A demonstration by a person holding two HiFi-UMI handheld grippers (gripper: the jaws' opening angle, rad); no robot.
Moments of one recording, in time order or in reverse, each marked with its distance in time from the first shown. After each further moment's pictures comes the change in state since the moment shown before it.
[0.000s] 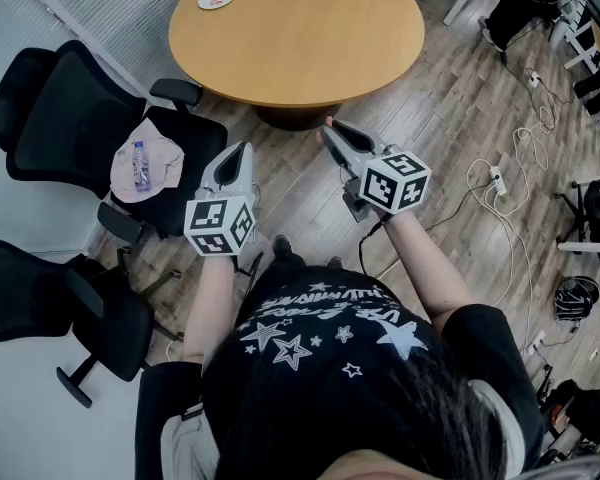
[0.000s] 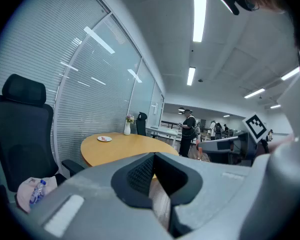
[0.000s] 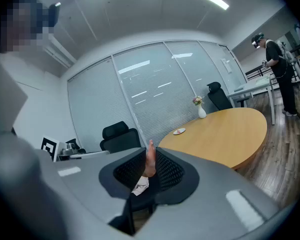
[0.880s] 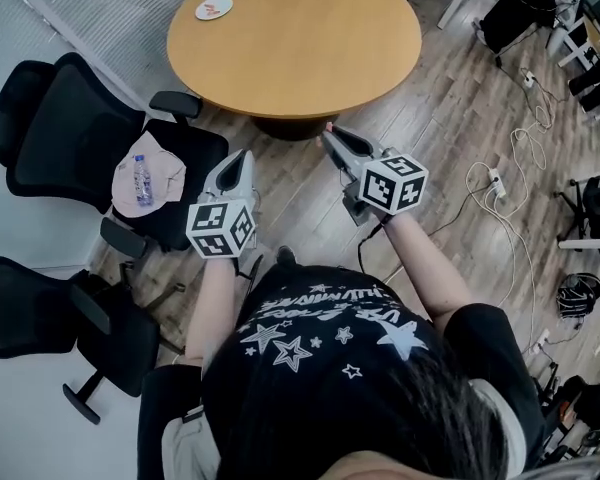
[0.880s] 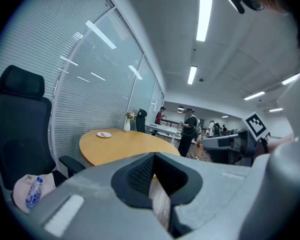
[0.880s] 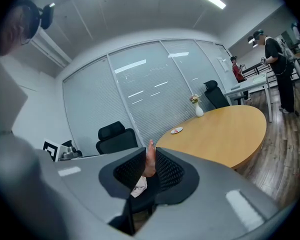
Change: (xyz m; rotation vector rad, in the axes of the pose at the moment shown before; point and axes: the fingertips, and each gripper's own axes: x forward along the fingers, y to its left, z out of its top) left arm 0.017 0.022 -0.012 -0.027 0.028 -0.032; right arm 0.018 -0.010 -0.003 0.022 0.000 -0.038
